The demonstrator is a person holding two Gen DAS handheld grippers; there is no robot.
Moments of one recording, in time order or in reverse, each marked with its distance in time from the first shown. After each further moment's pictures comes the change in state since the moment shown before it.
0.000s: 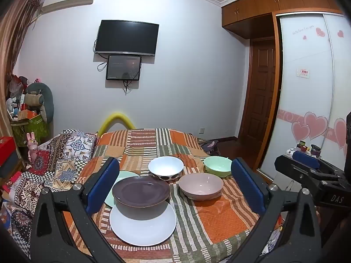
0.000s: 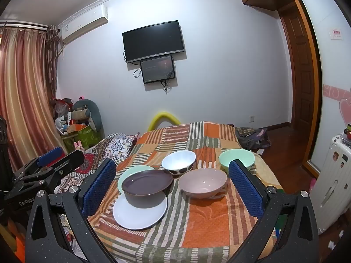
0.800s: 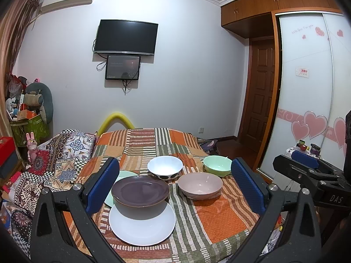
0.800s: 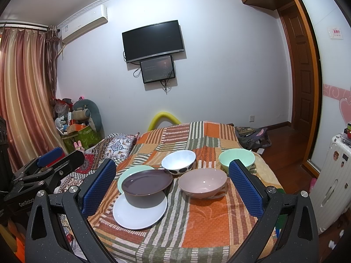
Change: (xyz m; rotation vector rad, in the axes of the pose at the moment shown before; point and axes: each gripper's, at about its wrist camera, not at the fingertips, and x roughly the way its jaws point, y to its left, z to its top) left arm -0.001 -0.003 -0.001 0.004 0.005 -0.004; right arm 0.000 0.000 -0.001 0.005 0.000 0.002
